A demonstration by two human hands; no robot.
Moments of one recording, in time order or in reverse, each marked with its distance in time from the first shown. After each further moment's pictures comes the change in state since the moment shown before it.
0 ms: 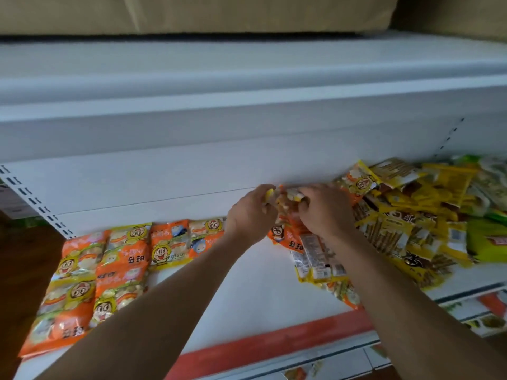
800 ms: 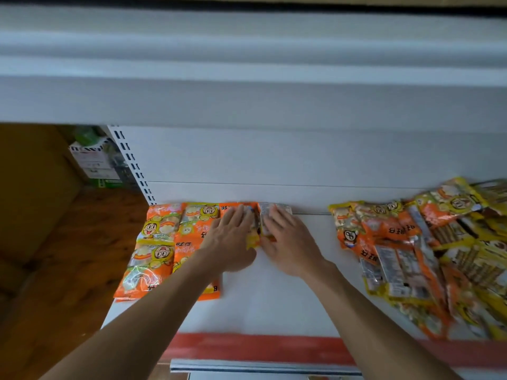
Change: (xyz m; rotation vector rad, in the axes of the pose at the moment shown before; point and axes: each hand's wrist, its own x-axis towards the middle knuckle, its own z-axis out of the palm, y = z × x) left_hand -0.072 -0.147 -0.092 0.621 -0.310 -0.068; right_hand -0.039 -0.163 0.084 0.161 -0.285 -0.503
